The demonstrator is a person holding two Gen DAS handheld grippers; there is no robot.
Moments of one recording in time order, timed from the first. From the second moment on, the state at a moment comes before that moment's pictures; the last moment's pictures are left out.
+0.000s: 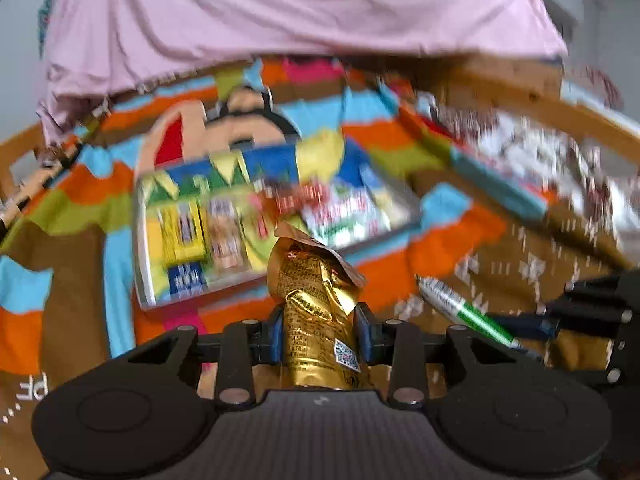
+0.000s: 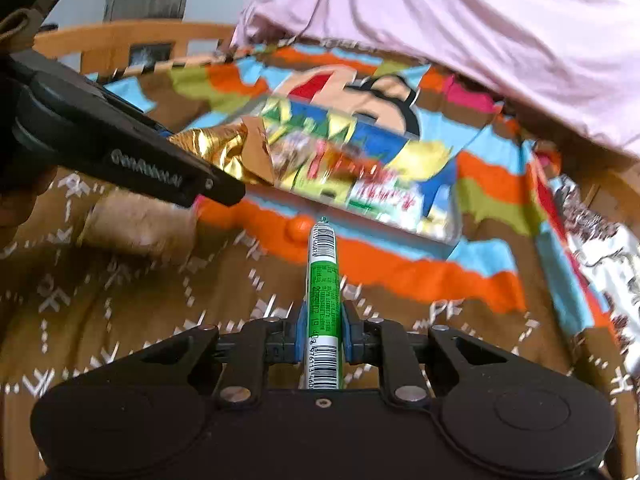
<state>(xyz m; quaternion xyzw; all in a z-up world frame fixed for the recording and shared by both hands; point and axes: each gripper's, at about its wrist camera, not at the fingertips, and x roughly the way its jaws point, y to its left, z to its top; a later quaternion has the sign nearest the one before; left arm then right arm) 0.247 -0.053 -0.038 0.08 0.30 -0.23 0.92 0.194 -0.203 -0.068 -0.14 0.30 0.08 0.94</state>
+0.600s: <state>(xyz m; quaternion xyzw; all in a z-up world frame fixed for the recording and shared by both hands) 0.361 -0.064 -0.001 -0.03 0.17 -0.19 0.97 0.336 -0.247 -0.019 -0.14 0.19 0.05 0.97</state>
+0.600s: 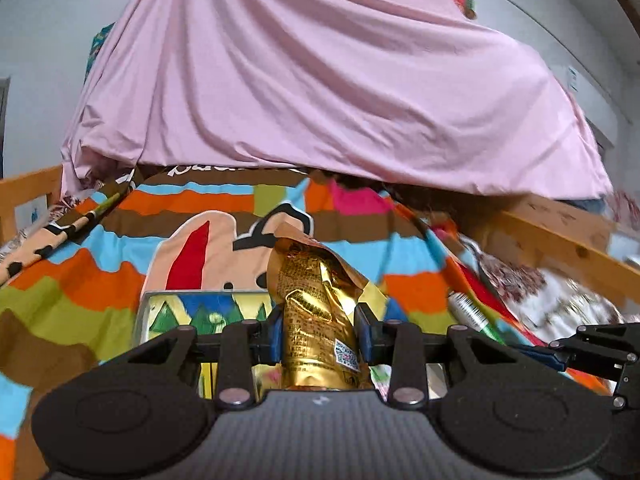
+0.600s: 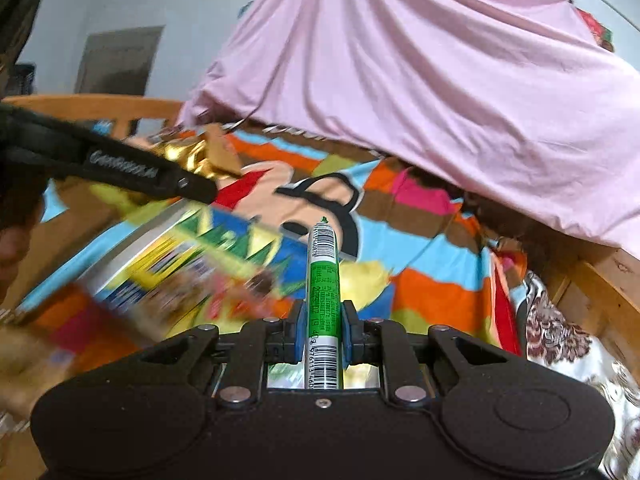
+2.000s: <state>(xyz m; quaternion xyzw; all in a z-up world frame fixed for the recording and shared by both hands) 0.482 -0.098 -0.047 -0.04 0.29 -0.16 0.94 0.464 -0.290 -0.060 0.00 0.25 0.04 0.97</state>
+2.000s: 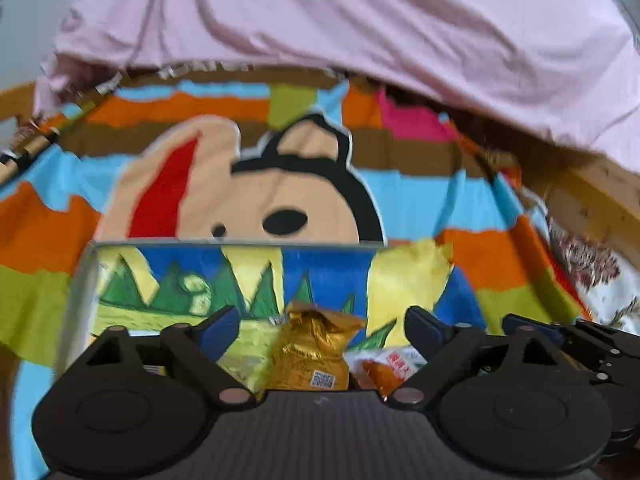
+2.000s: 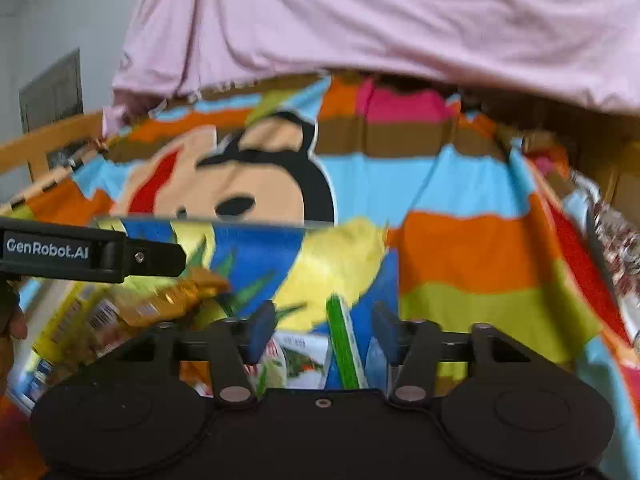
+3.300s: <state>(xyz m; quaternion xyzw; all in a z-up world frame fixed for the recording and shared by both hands) 0.193 -0.026 0.035 -0.01 0.15 -0.10 0.98 0.182 -0.289 0.043 0.02 0.14 0.09 0.99</state>
